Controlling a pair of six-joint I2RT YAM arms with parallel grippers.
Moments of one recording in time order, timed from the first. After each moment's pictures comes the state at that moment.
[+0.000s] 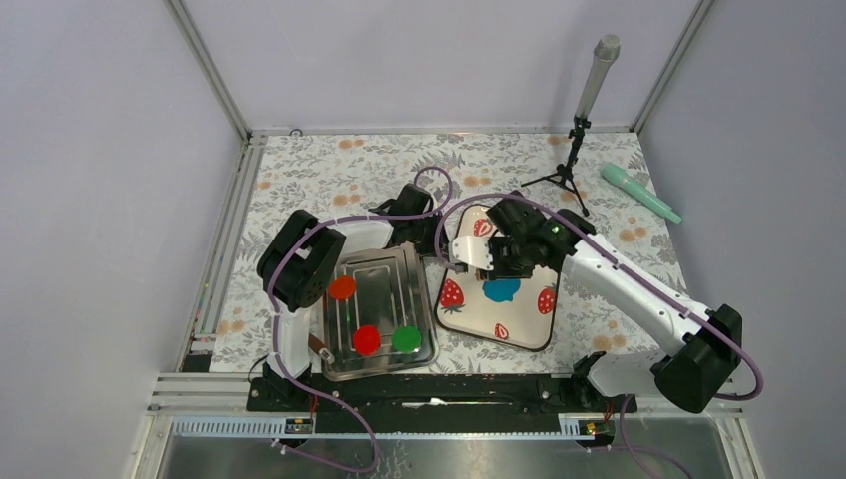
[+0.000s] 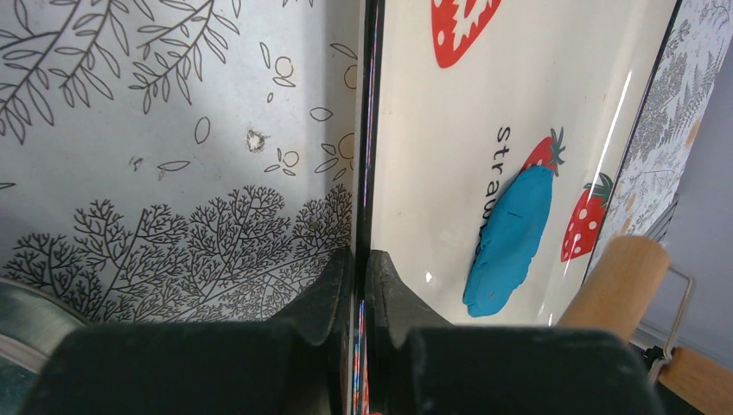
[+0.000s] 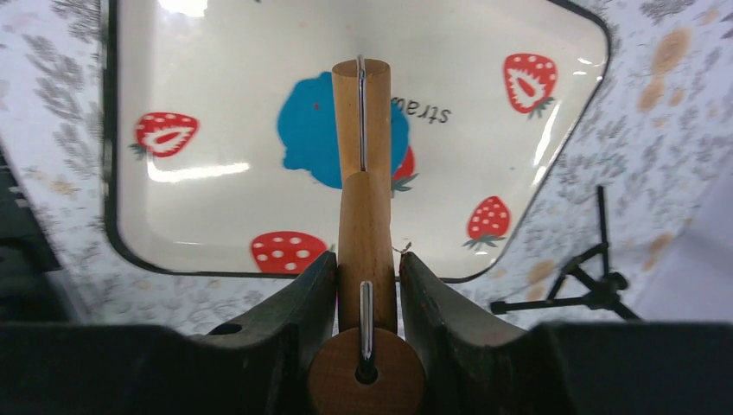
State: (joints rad) left arm -0.60 2.01 1.22 -0.08 0.40 -0.69; right arm 0.70 1.32 1.23 -1.08 -0.08 -0.93
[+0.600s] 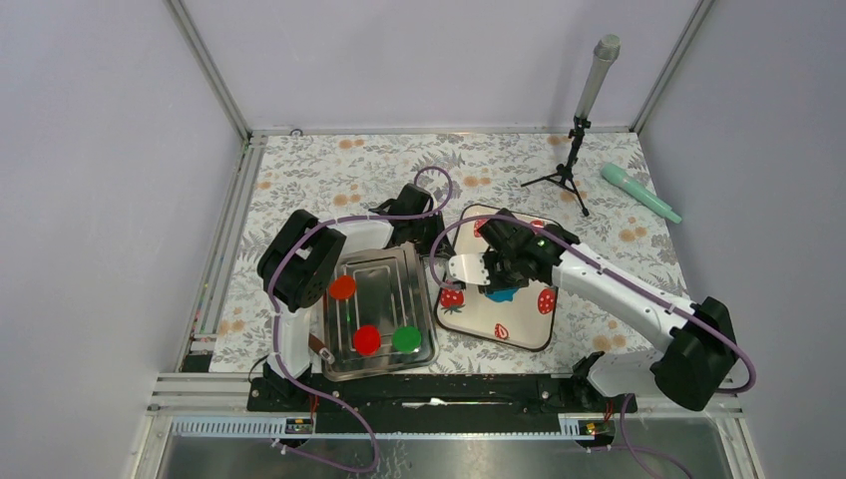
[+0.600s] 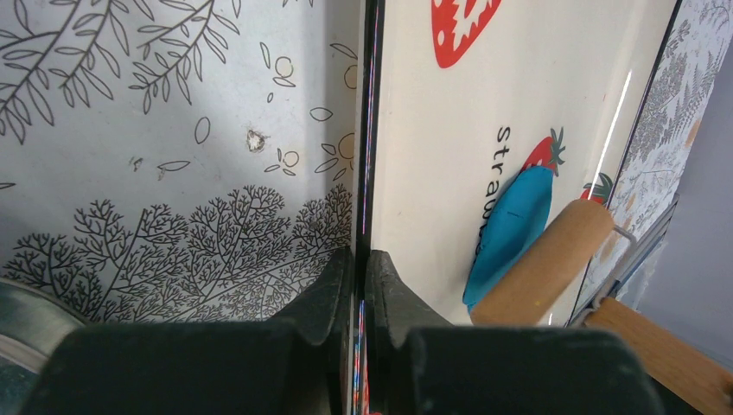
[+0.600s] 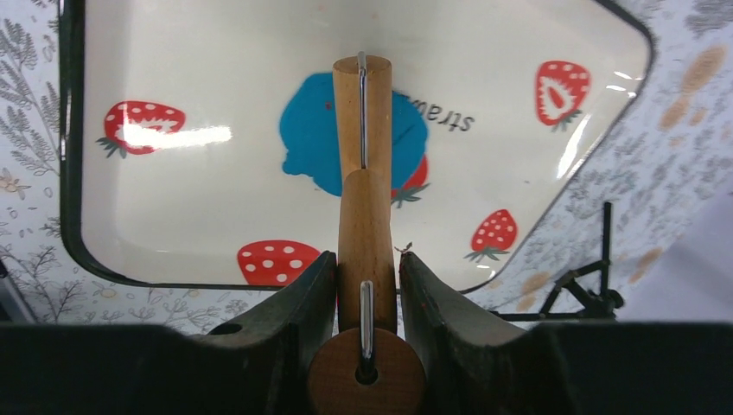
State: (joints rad) left arm -0.60 2.01 1.22 -0.08 0.40 -0.69; right arm 0.77 1.31 1.07 -0.93 0.03 -1.01
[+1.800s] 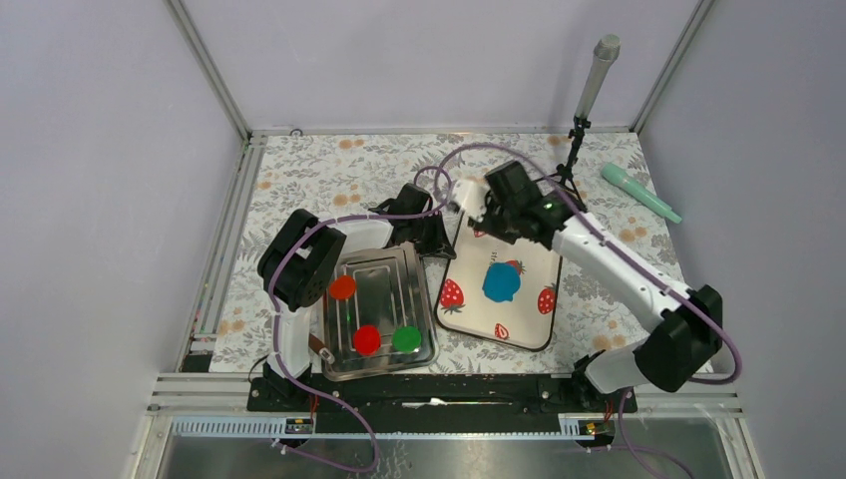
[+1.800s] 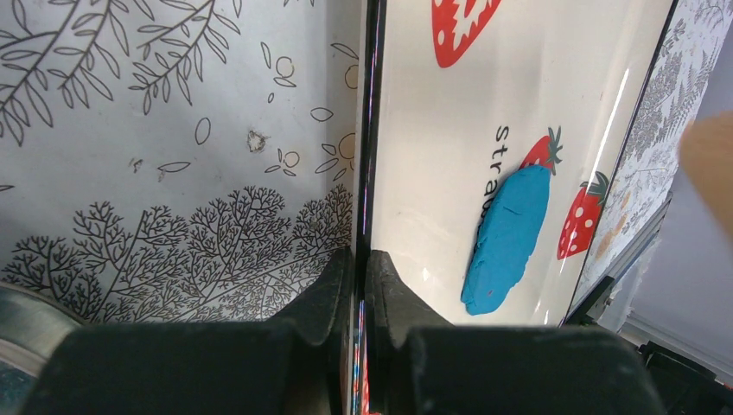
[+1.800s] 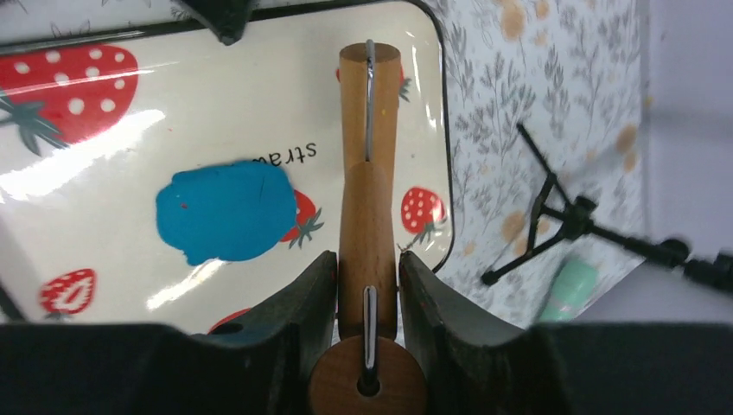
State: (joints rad) left arm -0.59 2.02 1.22 -0.08 0.42 -0.69; right arm 0.66 1.45 1.27 -0.77 0.13 -0.72
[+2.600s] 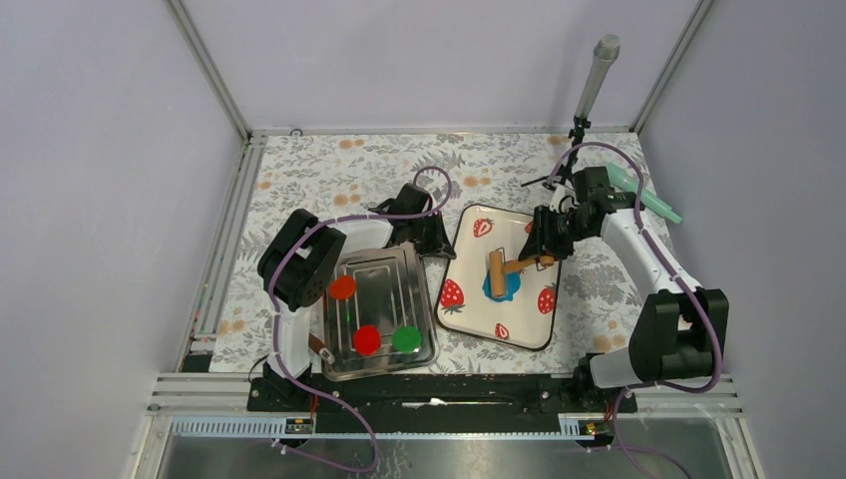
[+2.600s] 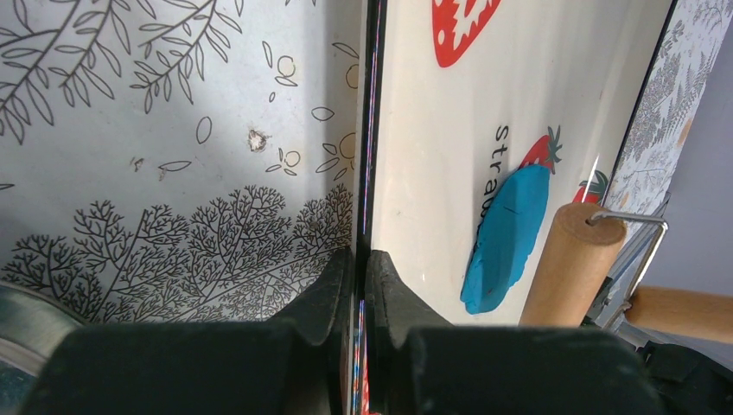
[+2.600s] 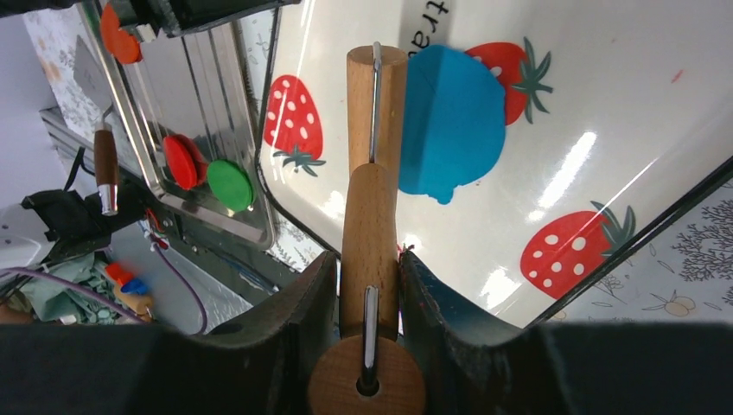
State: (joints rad) left arm -0.59 2.02 1.22 -0.08 0.42 -0.69; right arm 0.08 1.42 1.09 -0.91 -0.58 0.14
